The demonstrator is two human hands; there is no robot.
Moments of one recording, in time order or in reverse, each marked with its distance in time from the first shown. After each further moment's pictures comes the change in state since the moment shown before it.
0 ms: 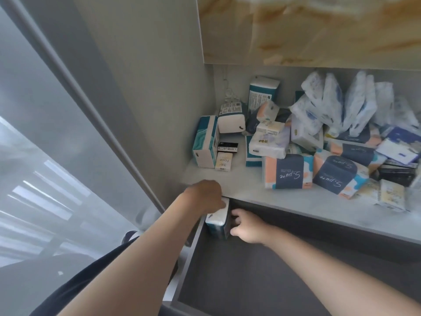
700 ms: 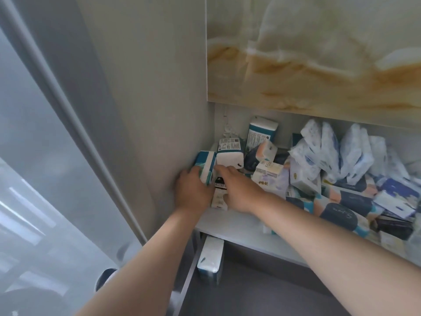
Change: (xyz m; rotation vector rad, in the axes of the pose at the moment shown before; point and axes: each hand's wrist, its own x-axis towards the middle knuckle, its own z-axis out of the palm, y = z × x) left_hand 0.063 -0.025 -0.046 -0.639 0.855 -0.159; right_hand 0.021 -0.142 -0.129 -0.595 0.353 -0.424
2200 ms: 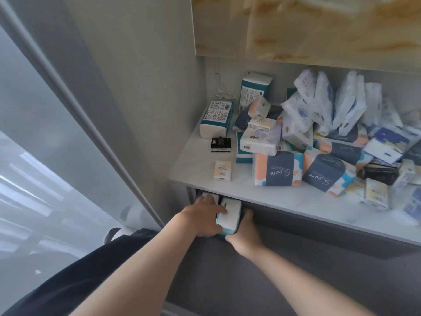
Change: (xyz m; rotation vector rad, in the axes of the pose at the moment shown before) left_hand -0.120 -0.038 0.026 0.549 -0.965 0.259; right_hand -0.135 0.029 0.198 0.650 0.050 0.732
